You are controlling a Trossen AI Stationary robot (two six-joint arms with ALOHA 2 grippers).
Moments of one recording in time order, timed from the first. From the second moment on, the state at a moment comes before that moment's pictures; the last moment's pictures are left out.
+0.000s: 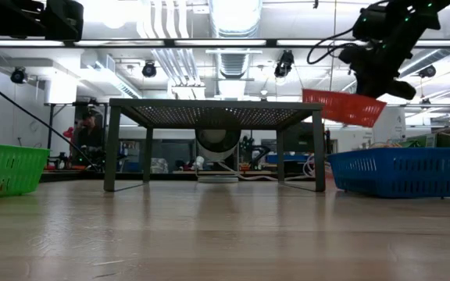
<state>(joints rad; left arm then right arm) -0.25 0.47 0.56 -0.58 -0.03 0.39 -0.88 1.00 0.88 -0.84 -0.17 0.41</state>
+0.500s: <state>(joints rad) -0.25 0.47 0.56 -0.60 -0.03 0.39 -0.82 1.05 1.01 -0.89 -0.26 0.68</state>
